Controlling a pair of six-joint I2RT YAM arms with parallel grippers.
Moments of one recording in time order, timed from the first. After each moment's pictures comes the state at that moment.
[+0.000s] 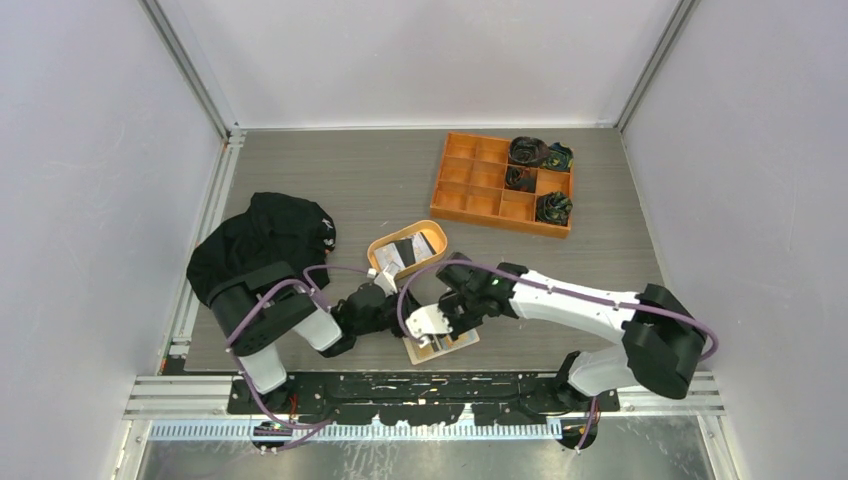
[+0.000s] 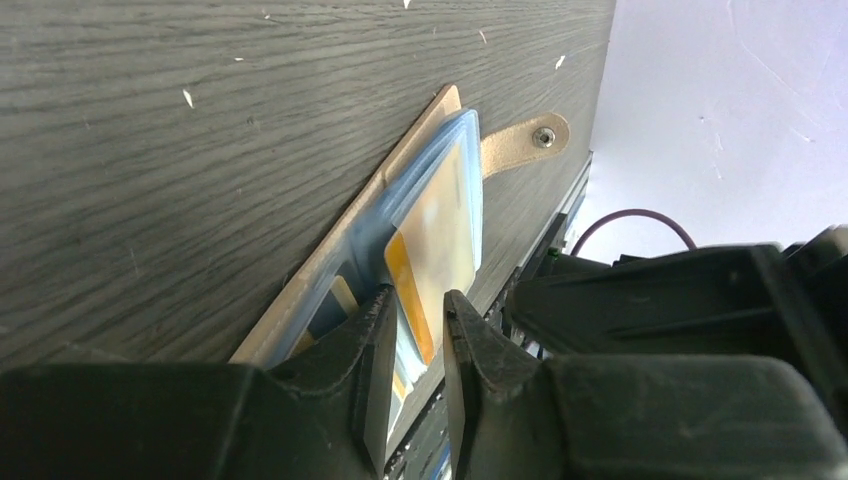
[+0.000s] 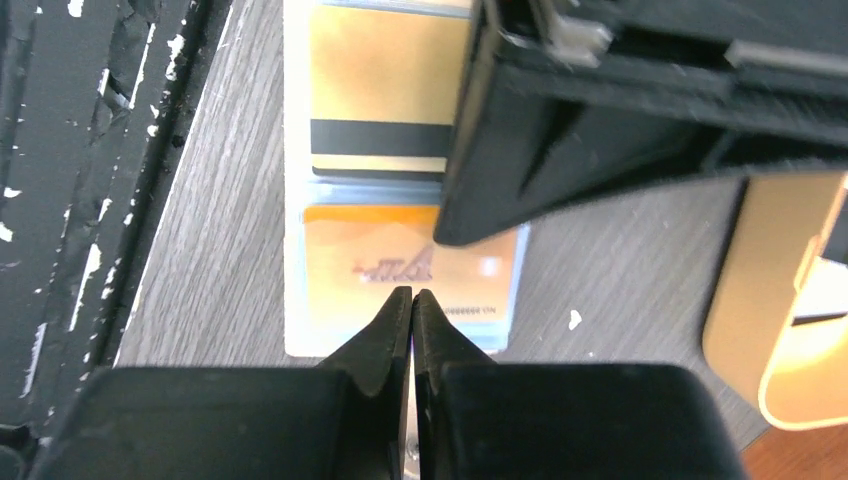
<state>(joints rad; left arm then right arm) -0.94 1.77 0.31 1.05 0.19 -1.29 0.98 1.37 0.80 -0.59 -0.29 -1.07</state>
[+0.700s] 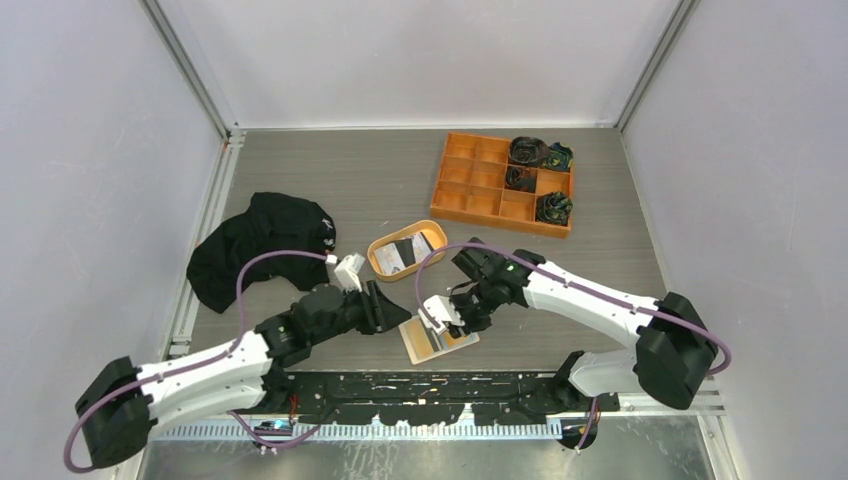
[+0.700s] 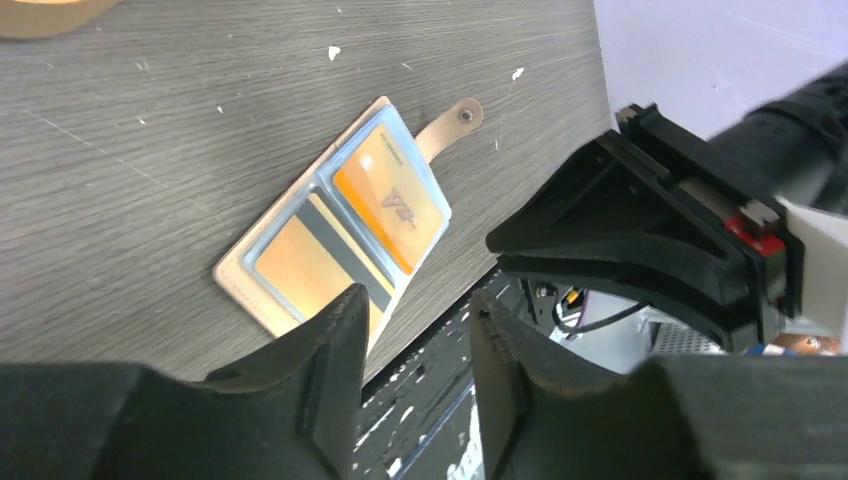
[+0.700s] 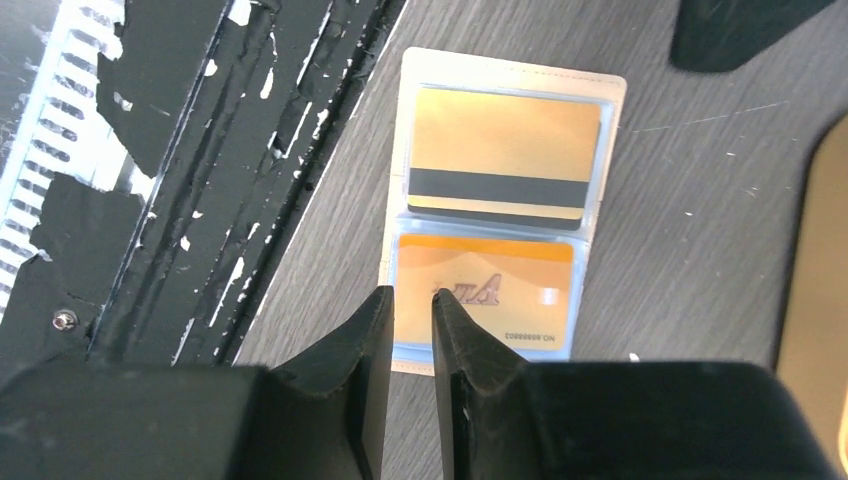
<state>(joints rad) -0.94 0.89 0.31 0.17 0.04 -0.98 0.84 1.28 0.85 -0.77 -0.63 -1.10</state>
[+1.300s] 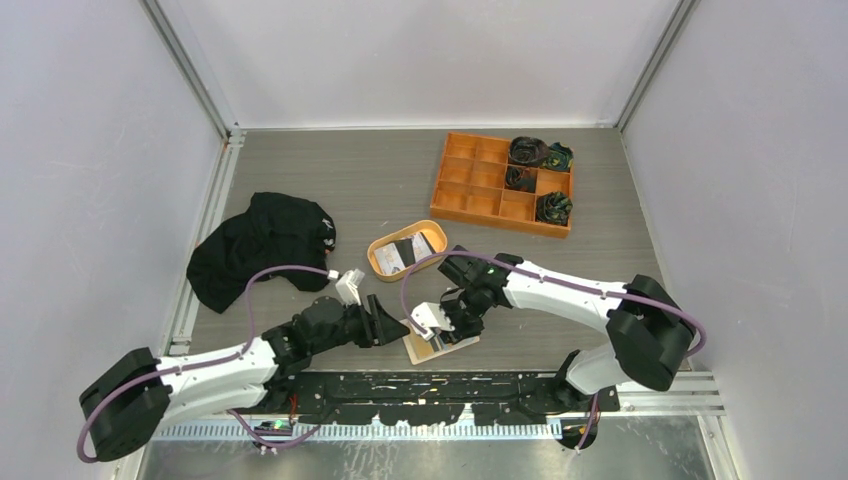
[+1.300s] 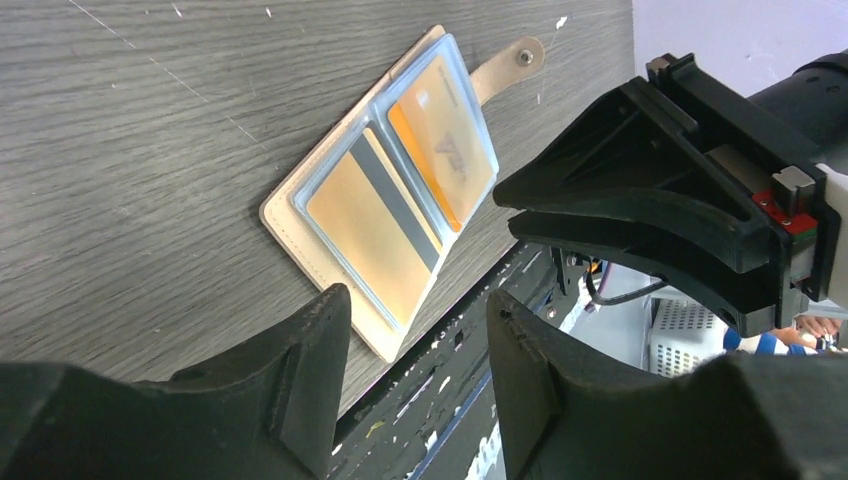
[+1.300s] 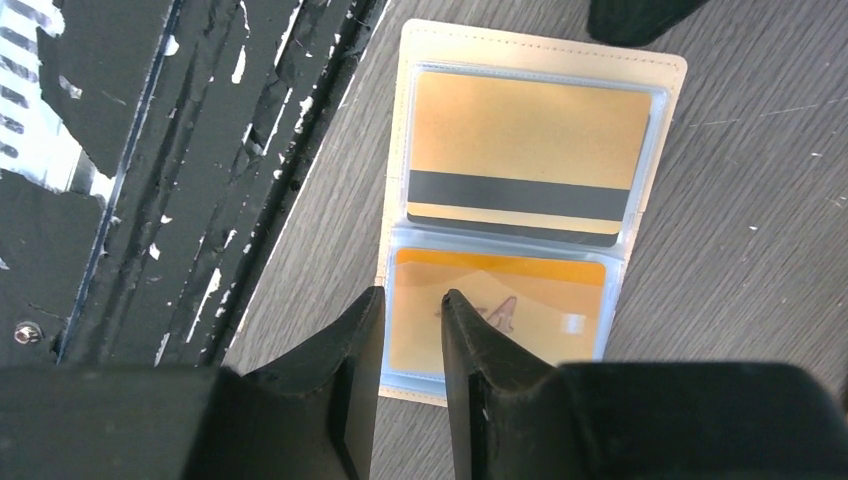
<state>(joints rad) -0.94 0.86 0.13 0.33 0.08 -1.02 0.89 1.42 0.84 -0.71 -0.57 -1.08</state>
